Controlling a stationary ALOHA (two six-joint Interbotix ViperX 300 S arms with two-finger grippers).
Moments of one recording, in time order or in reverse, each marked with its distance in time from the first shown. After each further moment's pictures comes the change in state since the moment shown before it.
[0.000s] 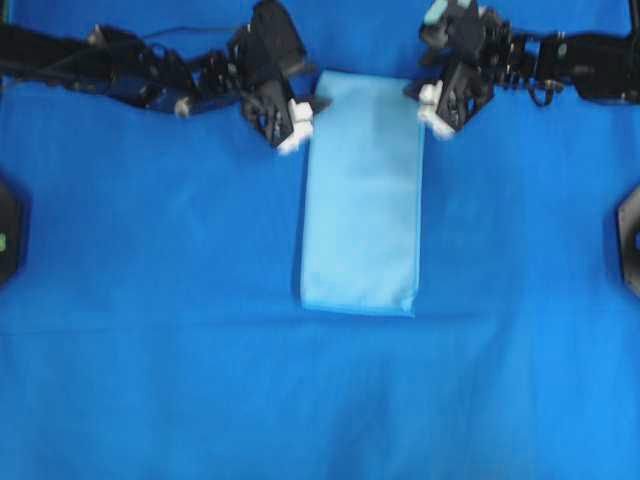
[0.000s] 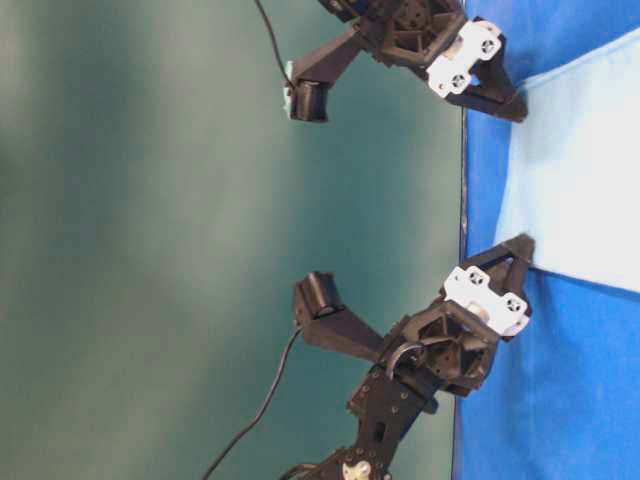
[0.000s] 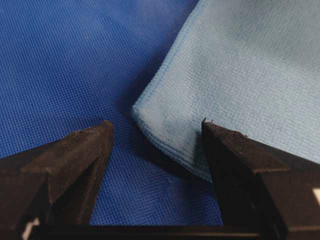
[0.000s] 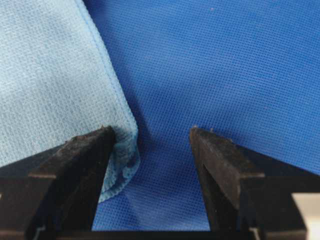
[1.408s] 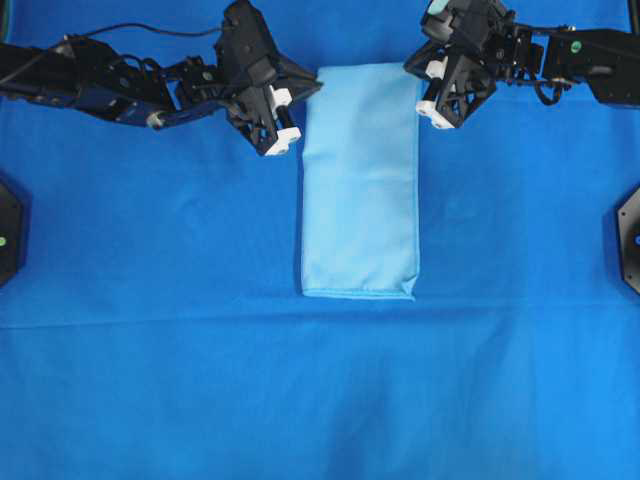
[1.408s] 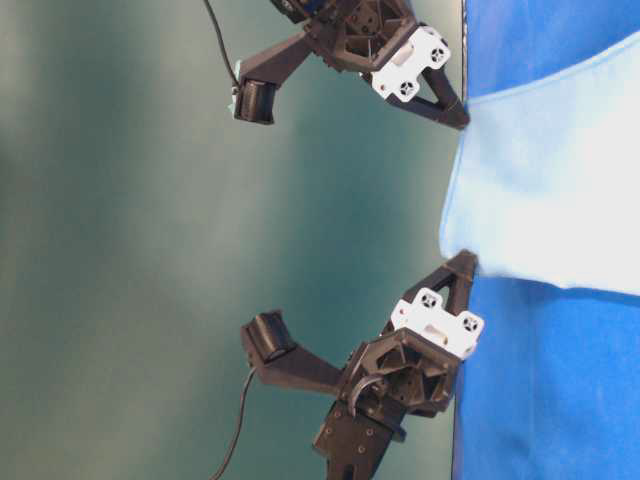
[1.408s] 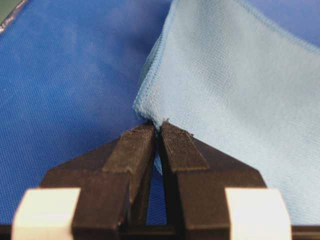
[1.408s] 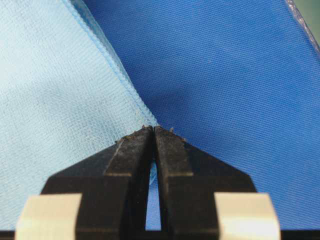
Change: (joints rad) left arm -0.037 -0.129 0.117 0.000 -0.138 0.002; right arm 0.046 -0.117 -0.017 -0.003 0.077 0.008
